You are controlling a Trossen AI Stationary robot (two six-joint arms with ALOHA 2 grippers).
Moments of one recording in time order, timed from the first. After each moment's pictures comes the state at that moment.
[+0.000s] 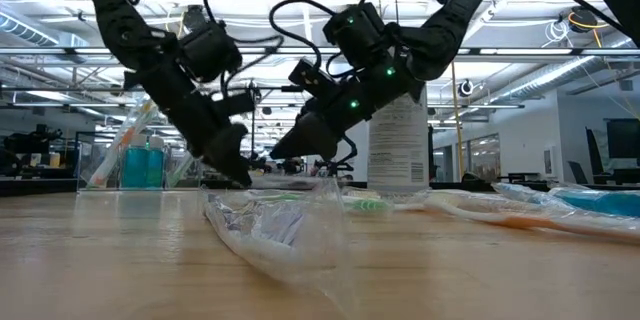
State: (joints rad) left arm 0.28 1.59 0.58 0.23 -0.20 -0.10; right arm -0.14 2.01 1.08 0.48 0.10 -0.39
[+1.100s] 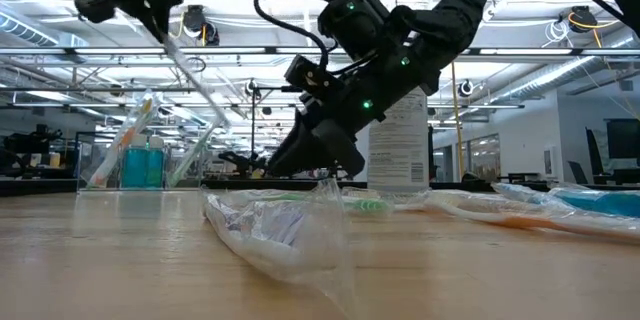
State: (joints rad) left arm 0.10 1.23 1.23 -1.46 -0.94 0.90; right arm -0.02 2.01 1.08 0.34 0.10 -0.44
